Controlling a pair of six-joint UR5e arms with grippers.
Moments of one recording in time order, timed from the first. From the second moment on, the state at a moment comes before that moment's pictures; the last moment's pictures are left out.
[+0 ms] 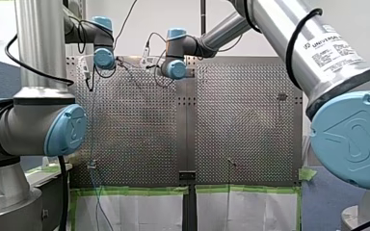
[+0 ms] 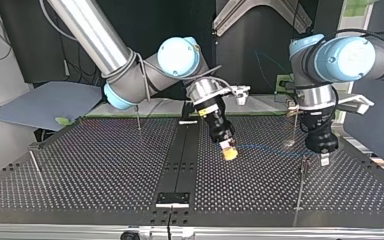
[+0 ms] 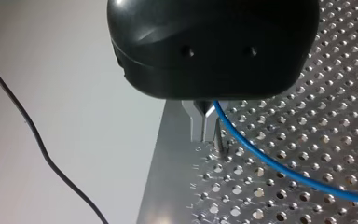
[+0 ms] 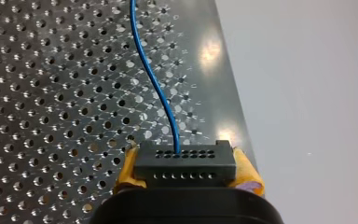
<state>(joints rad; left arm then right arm) 0.01 -1.49 -1.82 -2.79 -1.79 -1.73 2.47 -0.97 1.07 -0.35 1.60 1.72</state>
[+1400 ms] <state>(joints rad) 0.08 -1.57 -1.74 -2.81 -1.68 -1.75 2.45 -0.96 1.04 -0.35 1.59 1.72</state>
